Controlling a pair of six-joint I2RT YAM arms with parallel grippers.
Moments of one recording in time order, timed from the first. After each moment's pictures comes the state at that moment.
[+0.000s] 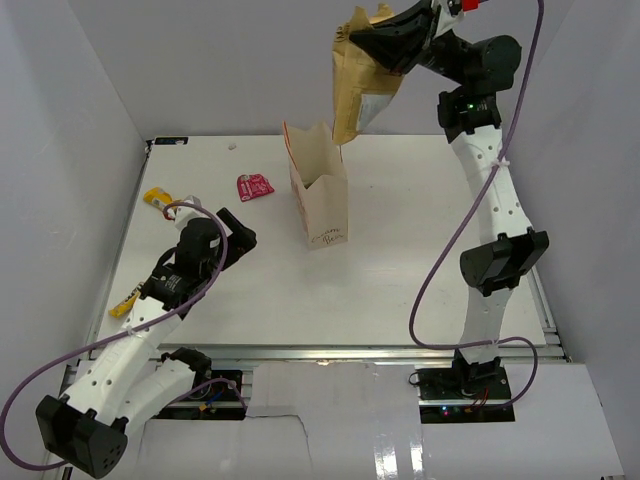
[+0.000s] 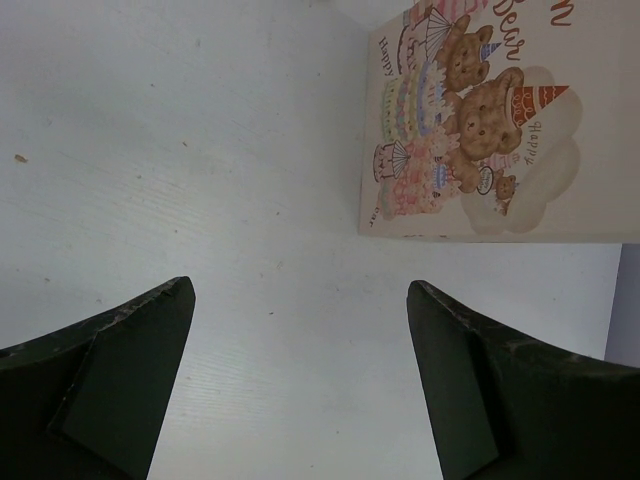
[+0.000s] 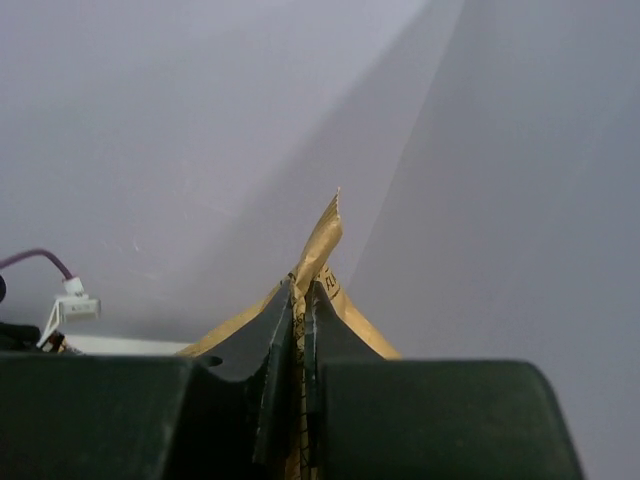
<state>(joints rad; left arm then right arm) -0.43 0.85 0.79 -0.51 -0.31 -0.86 0.26 1.99 2.40 0.50 -1.03 0.48</state>
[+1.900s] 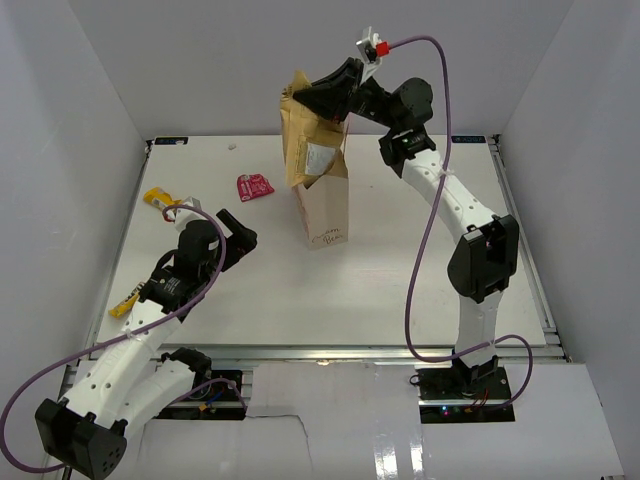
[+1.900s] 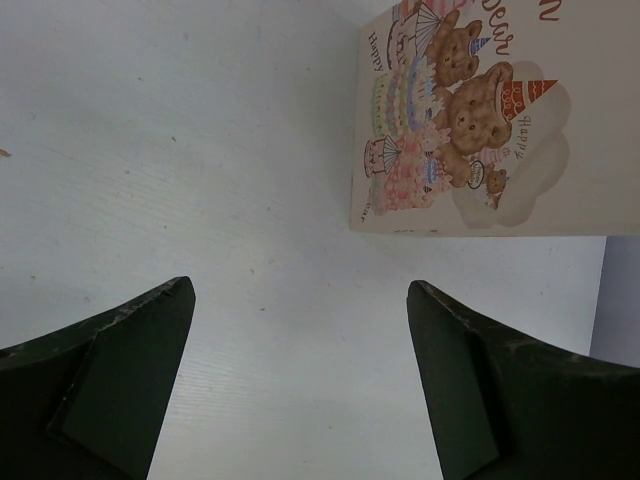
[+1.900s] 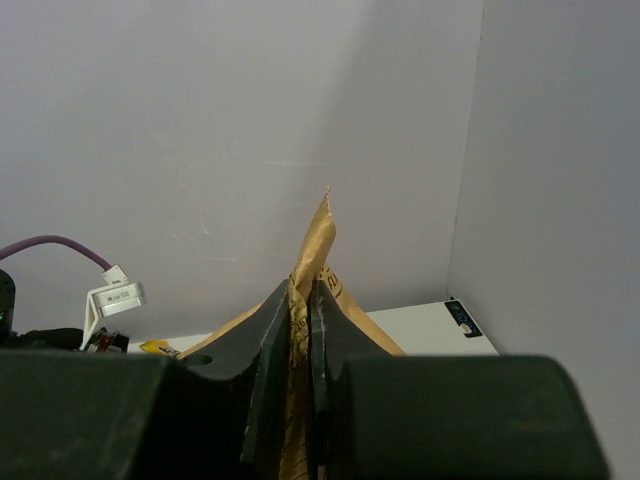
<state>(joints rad) -0.43 0.83 0.78 -0.49 -0.29 -0.87 0.49 1.98 1.97 0.65 -0.86 0.51</state>
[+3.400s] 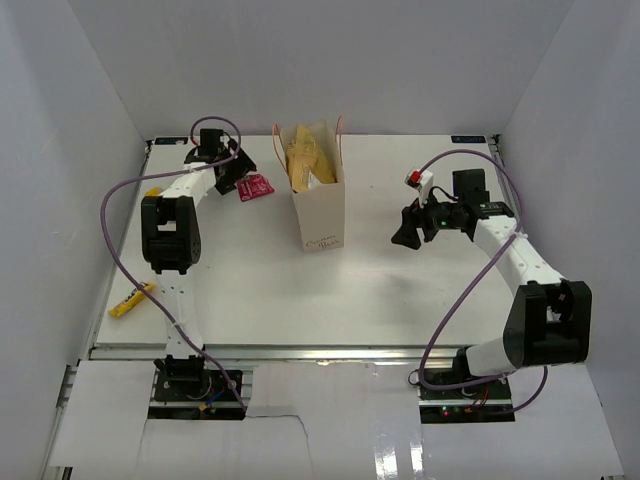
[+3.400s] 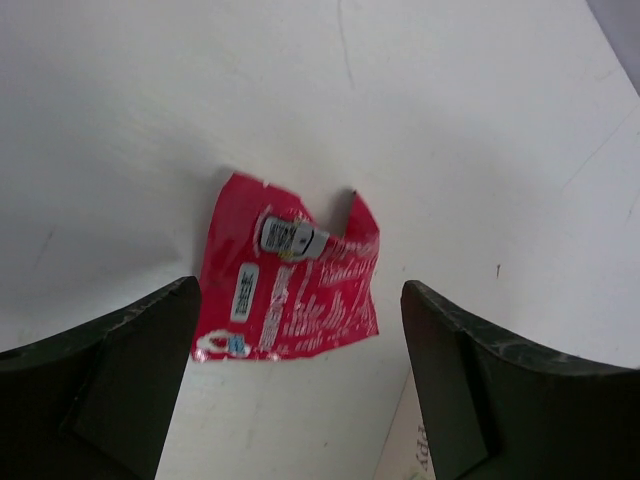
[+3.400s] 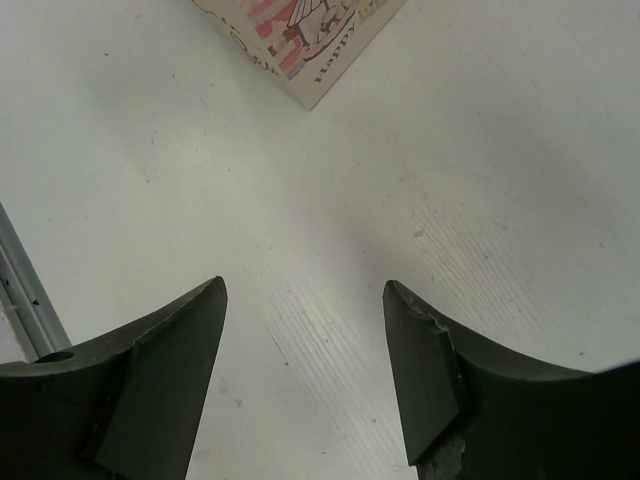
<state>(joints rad) -0.04 2.22 1.76 -0.33 0.08 -0.71 0.12 1.43 1.05 -0.51 -0.80 -0.49</state>
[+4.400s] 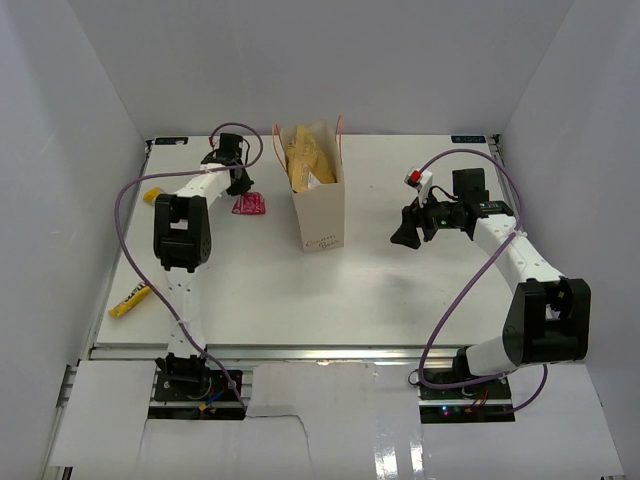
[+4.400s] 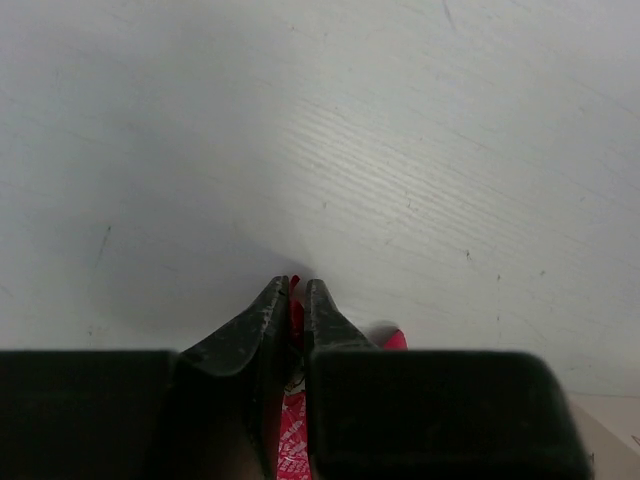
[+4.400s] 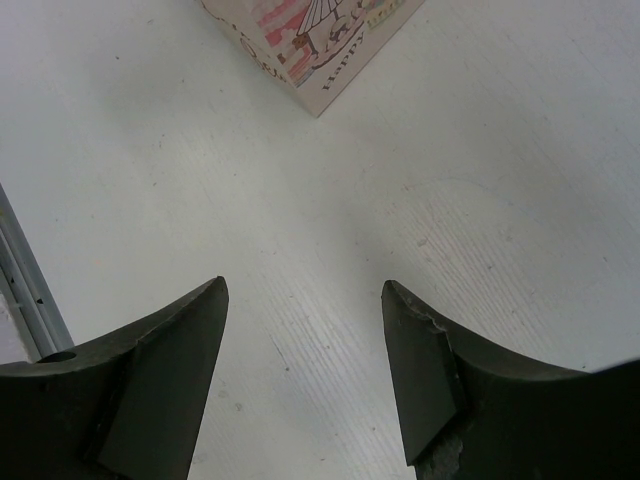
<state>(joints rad) -0.13 2.33 1.87 -0.46 -0.17 -0.48 0.11 1.43 1.05 -0.51 -0.83 -0.51</state>
